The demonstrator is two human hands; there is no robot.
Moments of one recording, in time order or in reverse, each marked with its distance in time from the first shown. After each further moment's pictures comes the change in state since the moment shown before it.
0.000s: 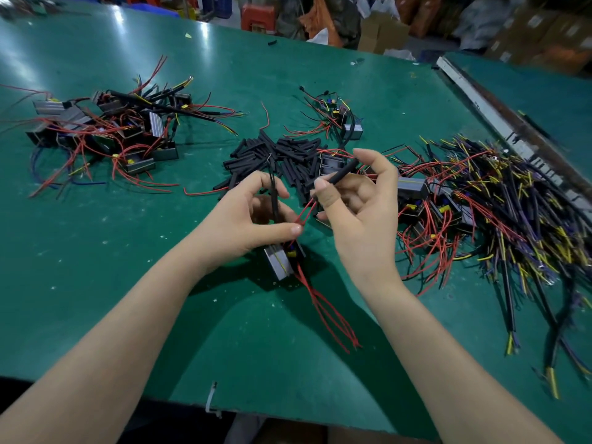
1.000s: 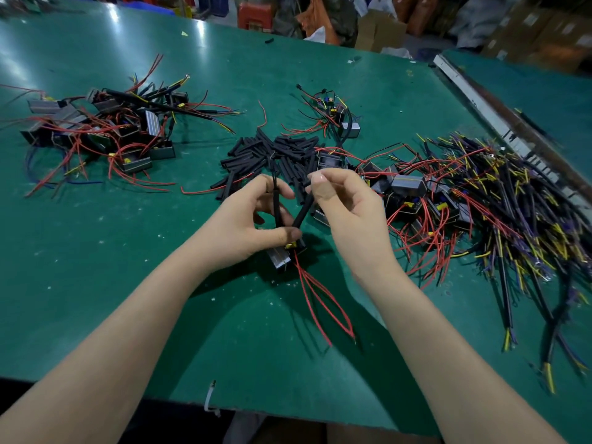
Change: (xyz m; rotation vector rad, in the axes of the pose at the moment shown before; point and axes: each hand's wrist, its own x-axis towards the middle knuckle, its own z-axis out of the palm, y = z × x) left_hand 0.002 -0.005 -0.002 0.340 0.017 0.067; right_hand 0.004 0.003 -0.003 -0.102 -0.144 0.083
